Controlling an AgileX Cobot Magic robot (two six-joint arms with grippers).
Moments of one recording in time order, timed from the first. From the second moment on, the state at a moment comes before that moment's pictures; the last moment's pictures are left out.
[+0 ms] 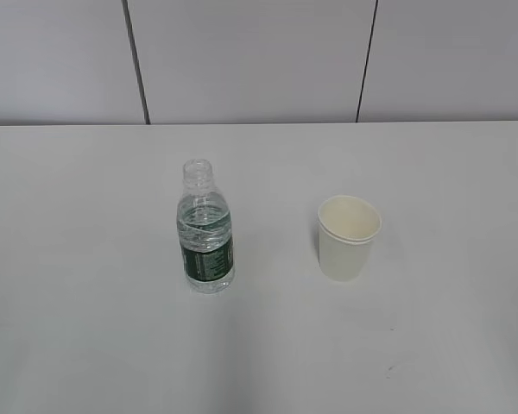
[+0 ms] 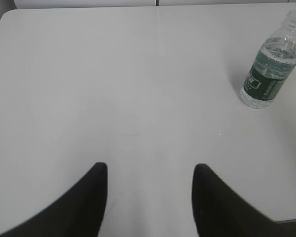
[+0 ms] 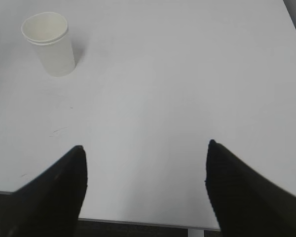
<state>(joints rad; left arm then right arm) 0.01 -0.02 -0.51 -0.06 1.11 0.07 0.01 -0.02 -0.49 -0.01 1.15 -0.05</state>
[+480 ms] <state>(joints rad) 0.01 -0.02 -0.51 -0.06 1.11 0.07 0.01 -0.02 -0.49 -0.01 1.15 -0.05</state>
